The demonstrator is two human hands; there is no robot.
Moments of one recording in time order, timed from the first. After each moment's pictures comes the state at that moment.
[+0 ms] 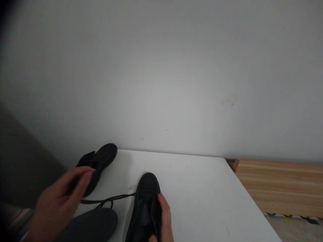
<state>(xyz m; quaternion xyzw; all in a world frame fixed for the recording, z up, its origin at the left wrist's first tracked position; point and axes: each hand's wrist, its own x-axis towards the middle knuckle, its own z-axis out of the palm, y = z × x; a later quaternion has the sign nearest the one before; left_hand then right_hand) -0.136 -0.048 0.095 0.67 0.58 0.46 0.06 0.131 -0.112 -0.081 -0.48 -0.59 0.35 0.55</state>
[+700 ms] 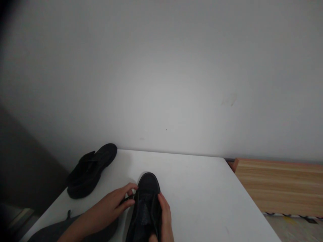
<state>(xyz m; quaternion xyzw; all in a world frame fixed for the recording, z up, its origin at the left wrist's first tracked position) -0.079 -0.035 0.055 0.78 0.48 0.15 0.37 0.133 -0.110 -0.089 -0.49 -0.58 0.34 0.55</state>
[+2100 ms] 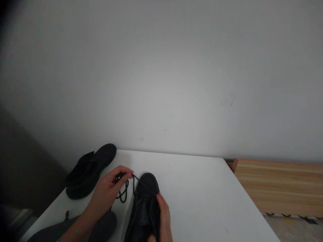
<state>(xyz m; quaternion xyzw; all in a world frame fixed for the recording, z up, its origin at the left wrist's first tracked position) -0.061 -0.018 0.077 0.66 0.52 0.43 0.33 0.136 -0.109 -0.085 -0.49 -0.61 0.31 0.54</state>
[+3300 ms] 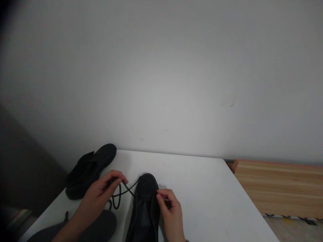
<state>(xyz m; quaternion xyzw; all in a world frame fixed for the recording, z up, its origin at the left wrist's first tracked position) -0.085 -0.031 0.073 0.67 0.51 0.40 0.36 0.154 -0.069 -0.011 -0.56 -0.47 0.41 0.55</state>
